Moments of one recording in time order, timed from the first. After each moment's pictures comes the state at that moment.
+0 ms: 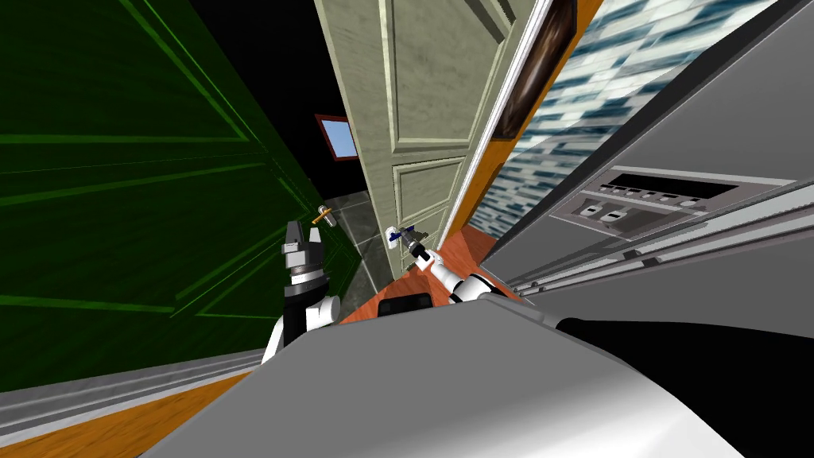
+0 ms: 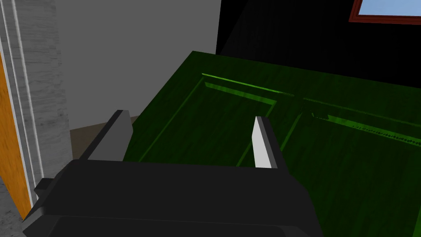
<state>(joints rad) -0.45 -0.06 0.36 -0.77 0.12 -0.45 -0.34</state>
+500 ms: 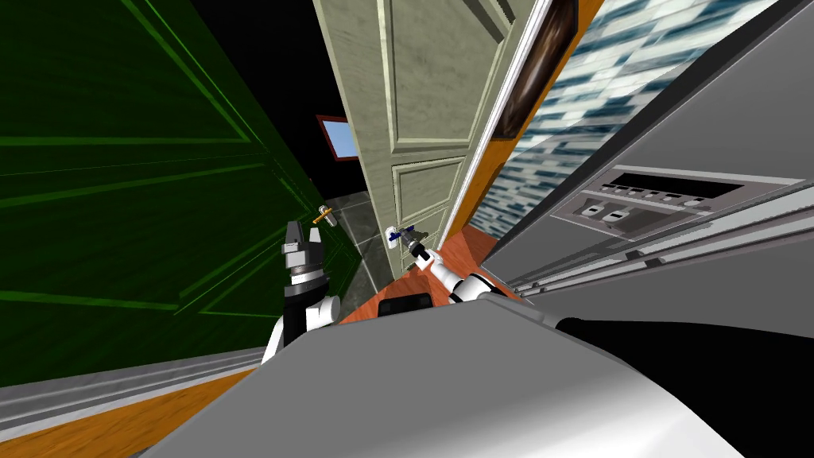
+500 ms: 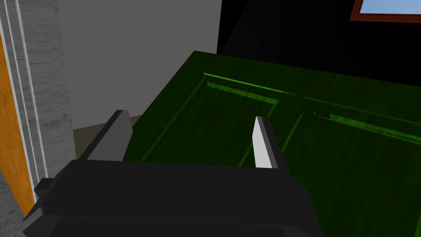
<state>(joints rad) -0.45 -0.06 0.36 -0.77 0.12 -0.45 -0.34</state>
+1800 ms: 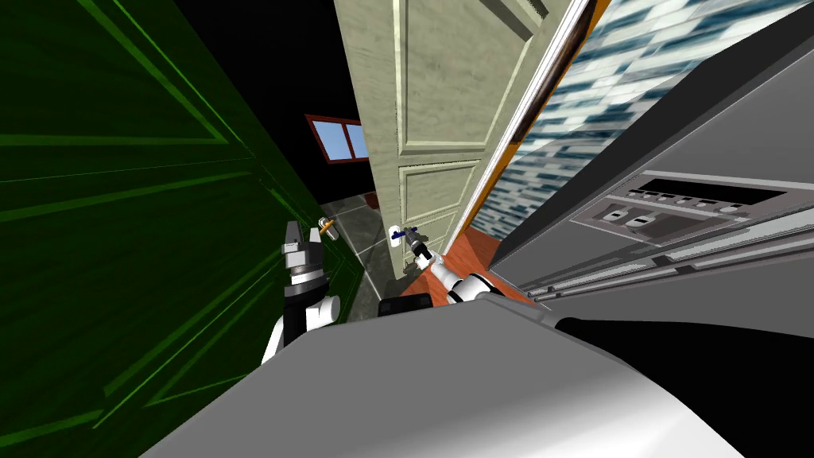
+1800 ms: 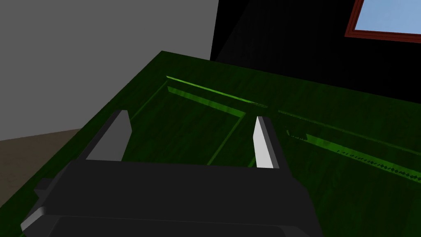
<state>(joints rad) -0.46 -0.04 0.28 -0.71 0.00 -0.46 -0.16</state>
